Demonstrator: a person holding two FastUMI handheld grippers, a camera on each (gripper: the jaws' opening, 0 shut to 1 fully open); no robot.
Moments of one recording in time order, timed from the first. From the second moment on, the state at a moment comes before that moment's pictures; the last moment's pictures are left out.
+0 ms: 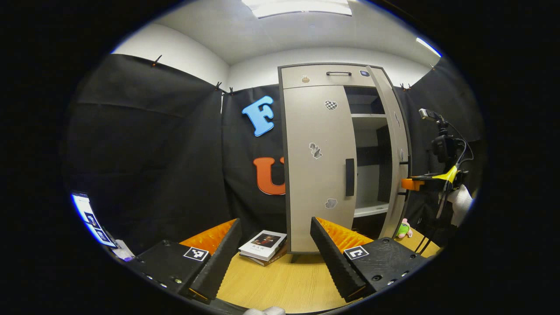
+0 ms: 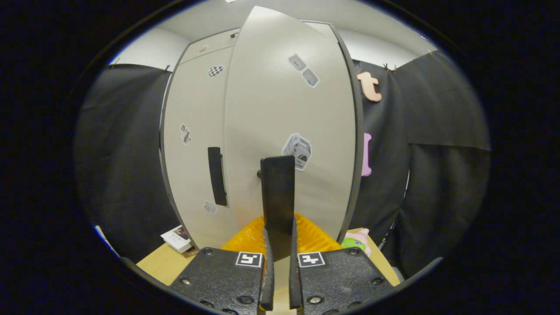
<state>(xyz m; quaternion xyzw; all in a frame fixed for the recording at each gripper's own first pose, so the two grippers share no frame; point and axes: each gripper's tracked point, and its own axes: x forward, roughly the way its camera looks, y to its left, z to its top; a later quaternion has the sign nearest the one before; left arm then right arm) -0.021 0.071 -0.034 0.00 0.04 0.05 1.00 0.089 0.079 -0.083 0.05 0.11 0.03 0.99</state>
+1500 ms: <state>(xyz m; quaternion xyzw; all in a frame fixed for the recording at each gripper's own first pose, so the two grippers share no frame) -0.006 0.032 -0.027 0.01 0.04 0.00 1.00 0.040 -0.082 -0.070 0.05 0.09 -0.01 0.99</state>
